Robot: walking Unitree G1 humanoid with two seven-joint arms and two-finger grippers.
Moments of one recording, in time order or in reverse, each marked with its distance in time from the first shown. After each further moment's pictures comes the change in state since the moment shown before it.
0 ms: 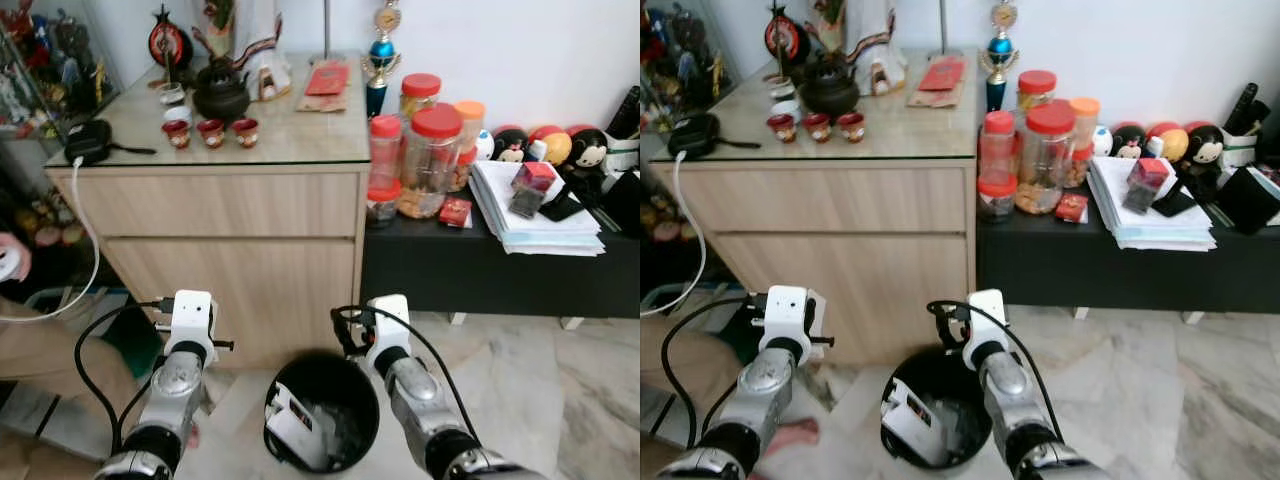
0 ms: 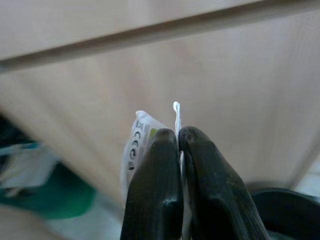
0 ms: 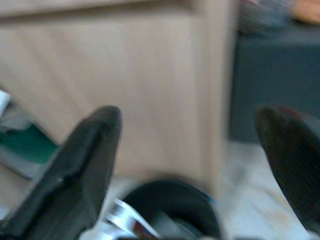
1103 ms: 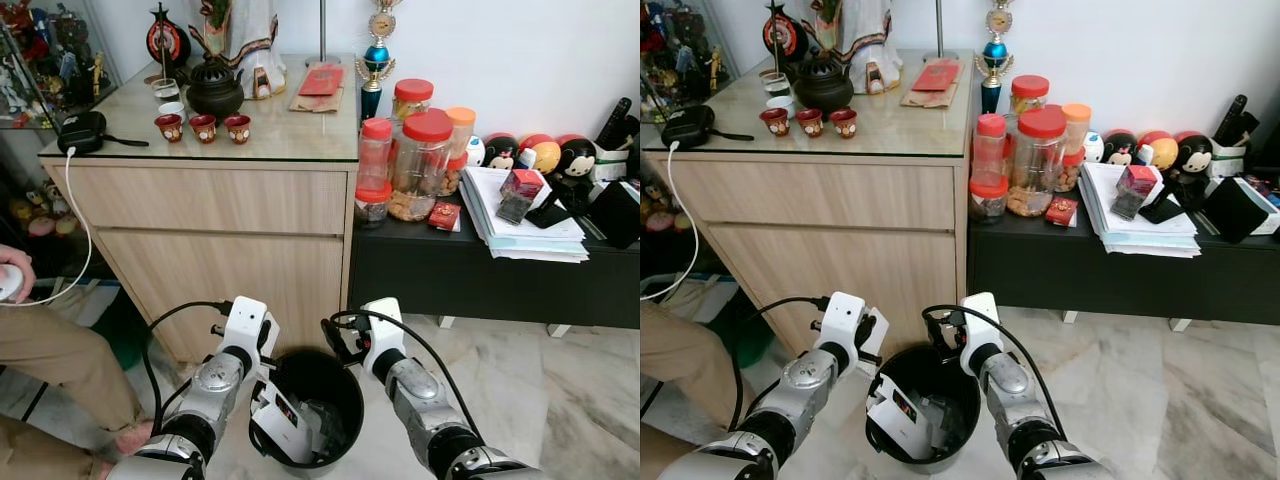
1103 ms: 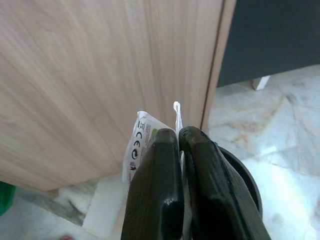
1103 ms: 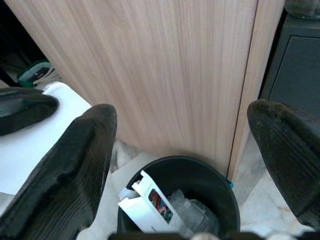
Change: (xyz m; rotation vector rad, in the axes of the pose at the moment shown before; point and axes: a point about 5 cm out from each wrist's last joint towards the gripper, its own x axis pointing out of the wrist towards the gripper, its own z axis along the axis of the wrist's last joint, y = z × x) left arm 0.004 -0.045 -0.008 0.030 0.129 -0.300; right arm 0.005 0.018 0.001 0.001 0.044 0.178
